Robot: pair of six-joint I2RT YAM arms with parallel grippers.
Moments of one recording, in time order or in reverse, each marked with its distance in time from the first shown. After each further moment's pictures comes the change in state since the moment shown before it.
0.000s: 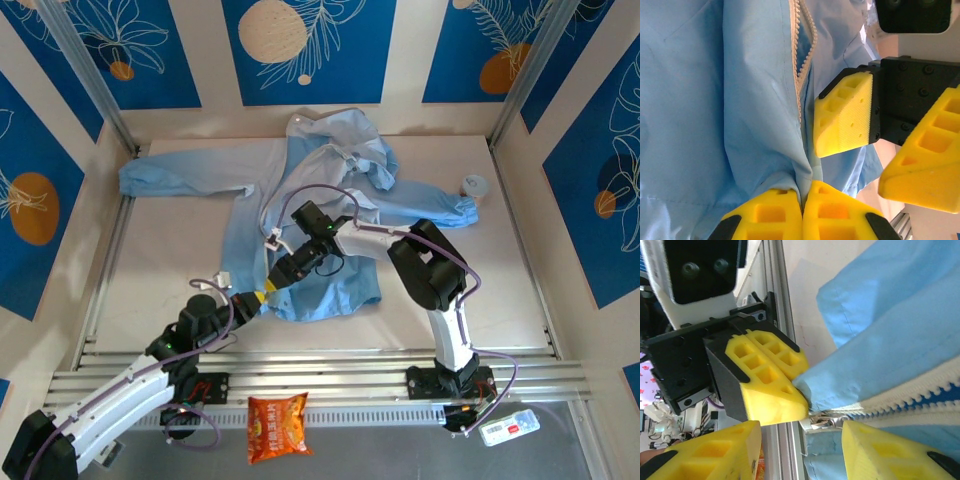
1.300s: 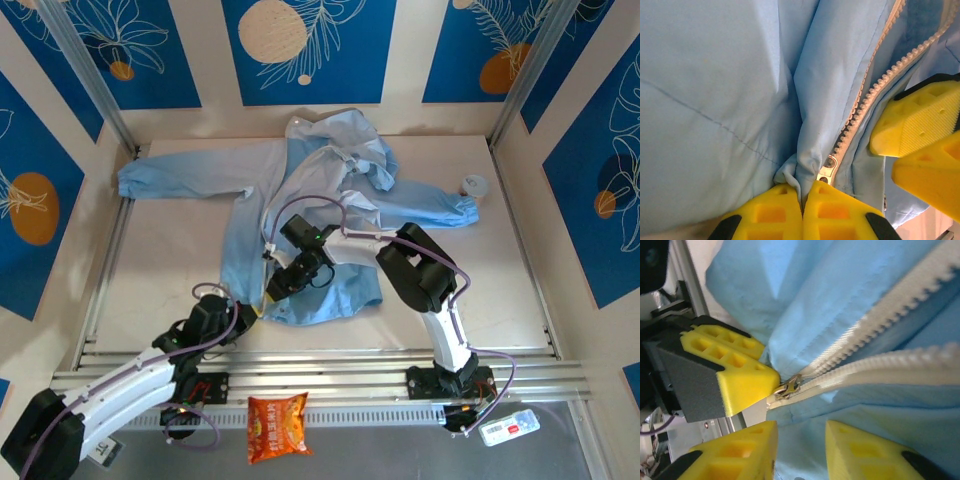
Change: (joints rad) left arm -0.001 0.165 0.002 -0.126 -0.037 -0.094; right arm 0.071 0.047 0.021 -0.078 0.303 0.076
